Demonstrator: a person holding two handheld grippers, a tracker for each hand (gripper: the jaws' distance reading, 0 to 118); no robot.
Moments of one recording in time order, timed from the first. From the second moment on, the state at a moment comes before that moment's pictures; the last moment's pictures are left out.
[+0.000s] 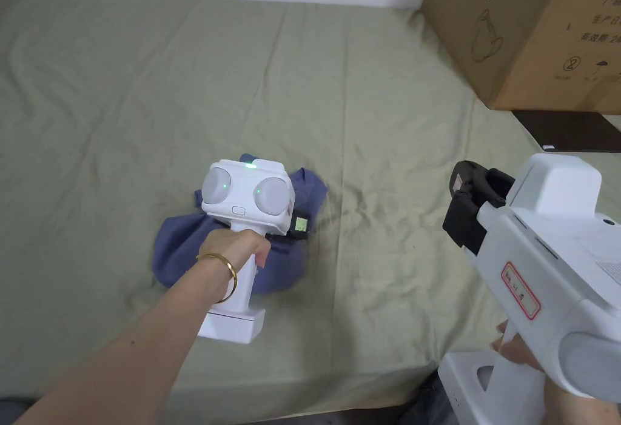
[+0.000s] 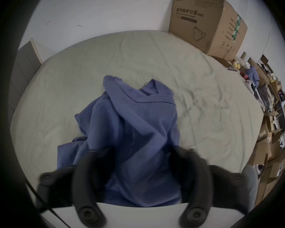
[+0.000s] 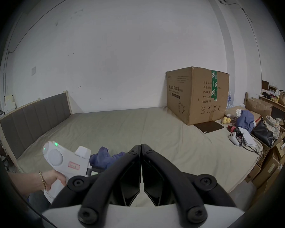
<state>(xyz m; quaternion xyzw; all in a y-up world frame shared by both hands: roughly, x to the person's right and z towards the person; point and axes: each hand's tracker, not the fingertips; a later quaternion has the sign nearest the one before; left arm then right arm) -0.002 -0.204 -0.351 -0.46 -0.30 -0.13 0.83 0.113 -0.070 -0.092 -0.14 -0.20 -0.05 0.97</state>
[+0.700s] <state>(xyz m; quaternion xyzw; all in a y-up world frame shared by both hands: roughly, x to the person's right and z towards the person) -0.200 -0.054 -0.271 -0.05 -0.14 -0.04 0.99 0.085 -0.044 -0.125 -0.09 -0.18 0.00 0.98</state>
